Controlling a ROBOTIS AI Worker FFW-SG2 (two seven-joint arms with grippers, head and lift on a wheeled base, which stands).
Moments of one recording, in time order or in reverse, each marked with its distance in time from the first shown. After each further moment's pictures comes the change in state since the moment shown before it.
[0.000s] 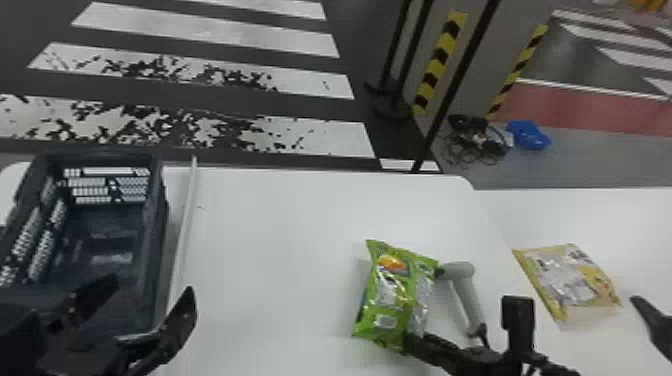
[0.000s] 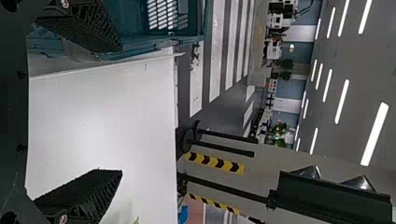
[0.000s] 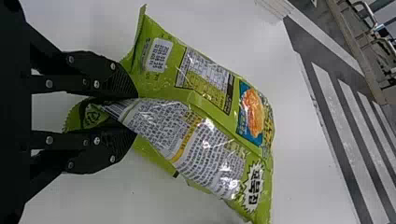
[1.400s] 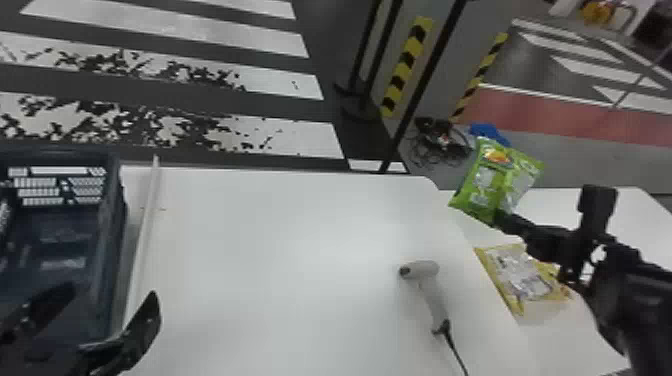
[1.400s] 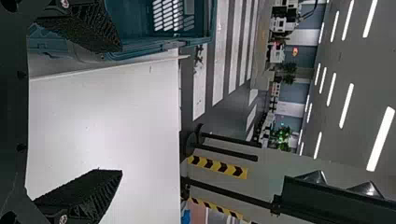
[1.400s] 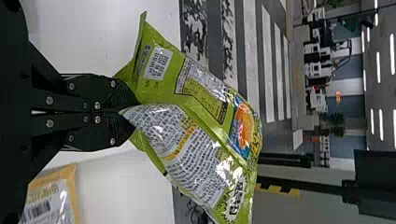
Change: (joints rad) left arm -0.035 -0.012 -0.024 0.047 -0.010 0.004 0.017; right arm -0.472 -0.321 -0.187 0.517 0.061 -0.245 -0.047
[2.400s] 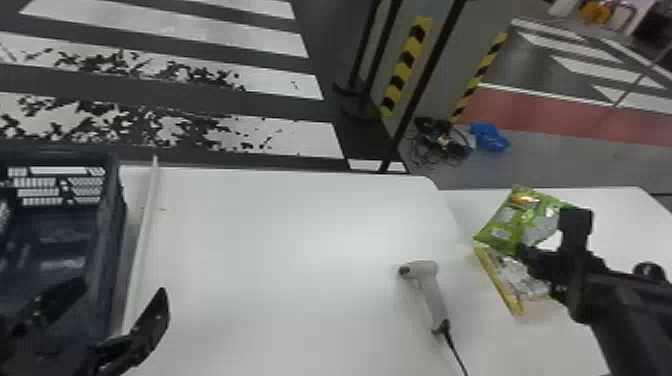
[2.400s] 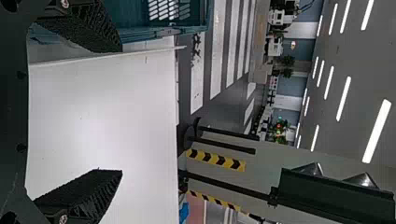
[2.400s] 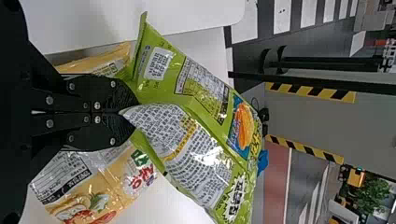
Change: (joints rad) left arm -0.014 0.009 -0.016 0.005 0.006 -0.010 -0.006; right arm -0.208 -0.044 0.161 0.445 0.104 -0.095 -0.339
